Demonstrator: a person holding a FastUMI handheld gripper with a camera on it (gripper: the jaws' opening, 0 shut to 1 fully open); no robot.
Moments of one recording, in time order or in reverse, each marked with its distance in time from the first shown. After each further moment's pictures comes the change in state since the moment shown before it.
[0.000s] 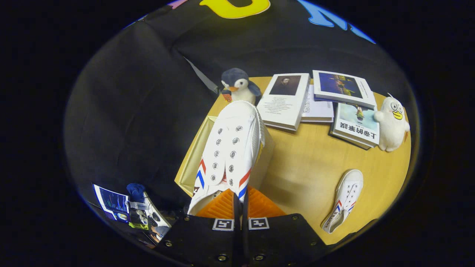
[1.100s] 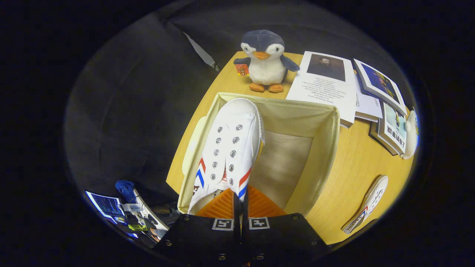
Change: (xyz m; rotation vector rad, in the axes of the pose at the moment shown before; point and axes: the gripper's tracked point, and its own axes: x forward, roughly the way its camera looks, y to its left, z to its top) arm 0.146 0.058 0.001 0.003 0.182 -0.089
